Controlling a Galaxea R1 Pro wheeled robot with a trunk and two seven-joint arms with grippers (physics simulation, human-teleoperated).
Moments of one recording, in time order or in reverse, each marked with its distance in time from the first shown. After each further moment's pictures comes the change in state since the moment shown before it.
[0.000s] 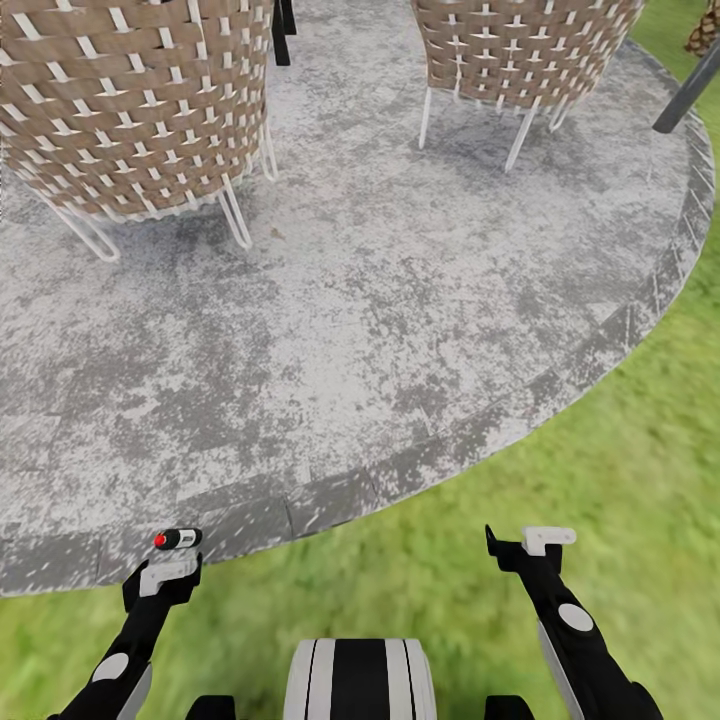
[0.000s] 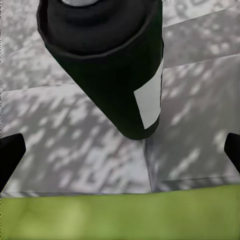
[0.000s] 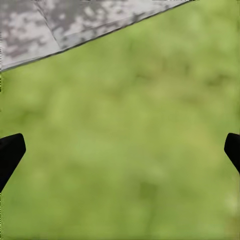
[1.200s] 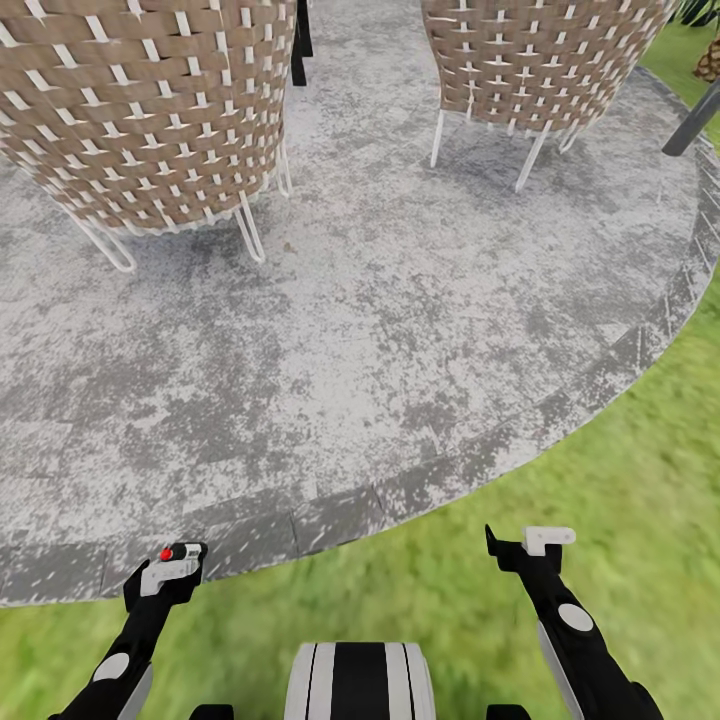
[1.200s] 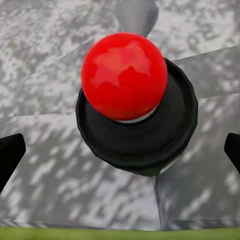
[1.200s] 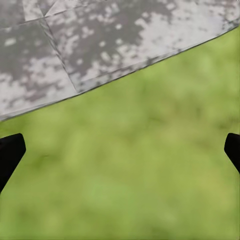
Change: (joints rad) left arm 0.000 -0.002 -0.003 0.000 0.000 -0.001 0.000; right arm 0.000 0.000 0.000 0.000 0.000 0.000 0.000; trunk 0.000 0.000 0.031
